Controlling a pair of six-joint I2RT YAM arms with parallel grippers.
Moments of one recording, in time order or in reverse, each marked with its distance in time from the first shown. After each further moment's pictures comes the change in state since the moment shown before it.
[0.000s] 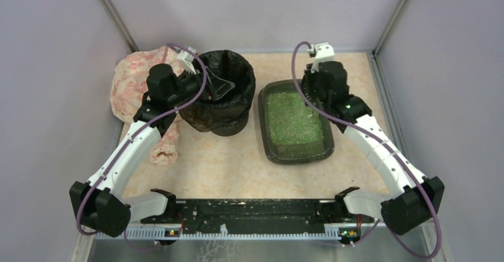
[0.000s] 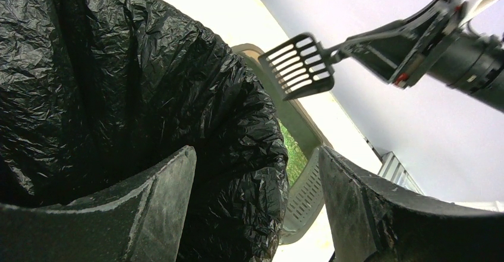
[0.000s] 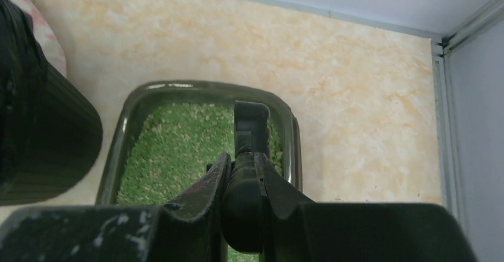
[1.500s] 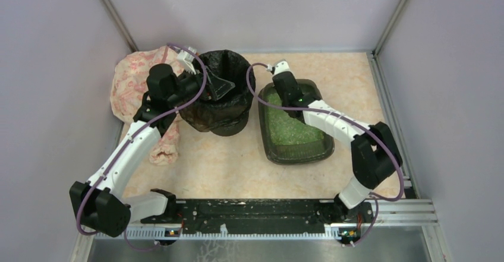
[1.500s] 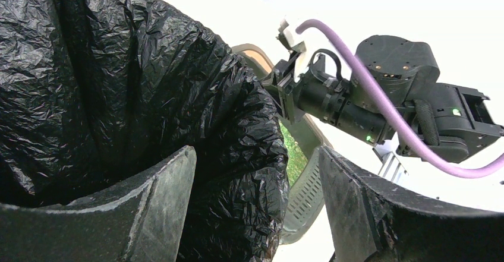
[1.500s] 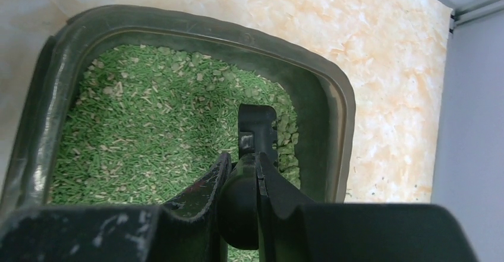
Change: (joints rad) left arm 0.000 0.000 0.000 0.000 -0.001 0.001; right arm 0.218 0.454 0.003 0.106 0.319 -0.118
